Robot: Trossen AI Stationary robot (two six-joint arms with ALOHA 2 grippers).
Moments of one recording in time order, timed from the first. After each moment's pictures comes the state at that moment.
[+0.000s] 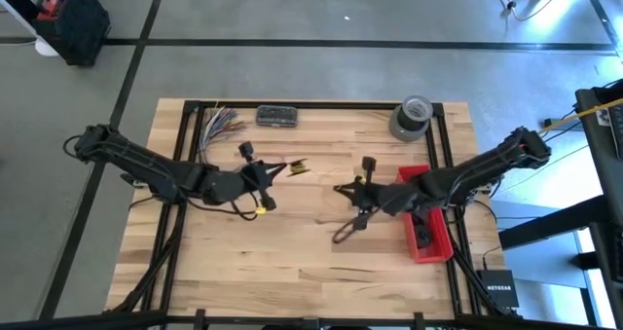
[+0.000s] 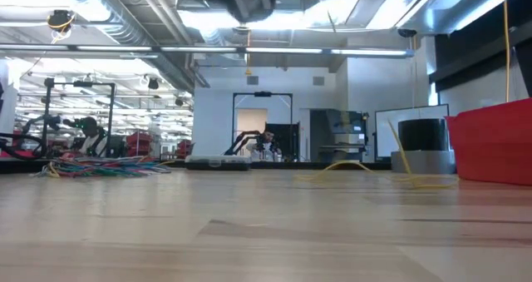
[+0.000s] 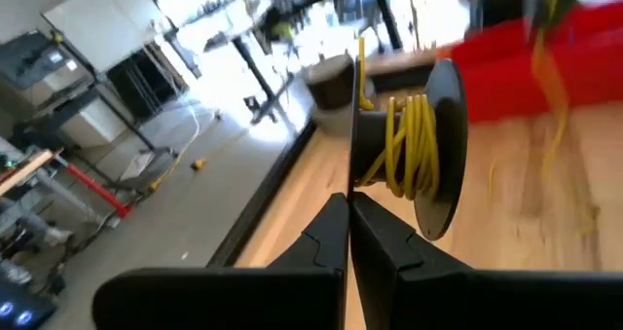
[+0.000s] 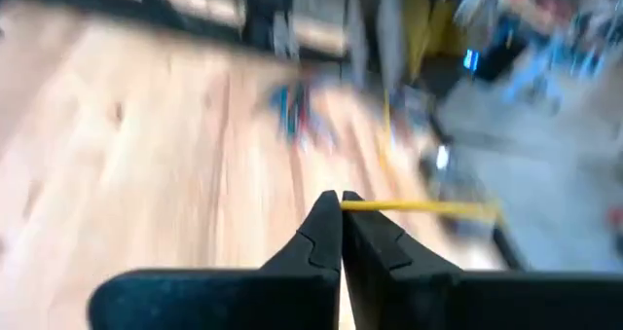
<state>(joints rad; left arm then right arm) -0.31 1.20 0.87 -0.01 -0.88 0.16 0.39 1.30 0.97 -0.15 0.60 -0.08</state>
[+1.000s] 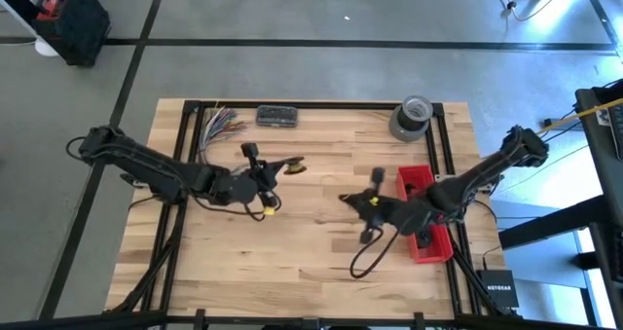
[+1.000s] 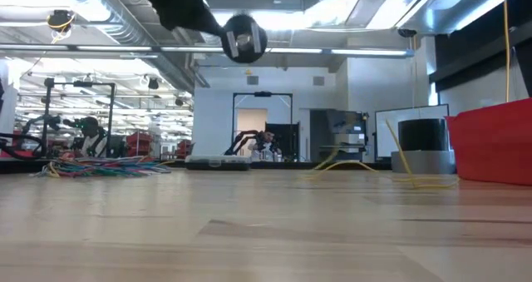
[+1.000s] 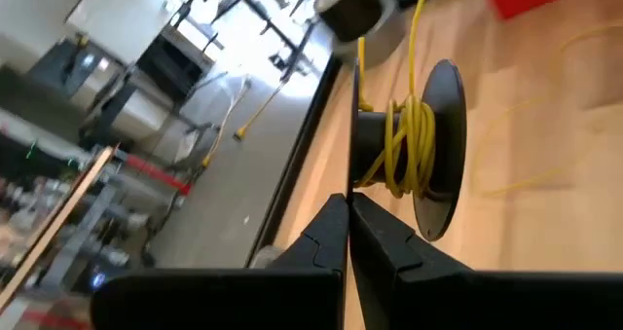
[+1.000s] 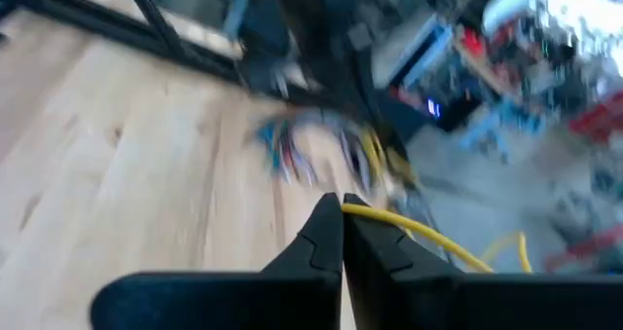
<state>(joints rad) -0.27 1.27 0.87 -0.14 -0.94 0.25 0.54 1.32 1.02 -0.14 0.79 -0.20</state>
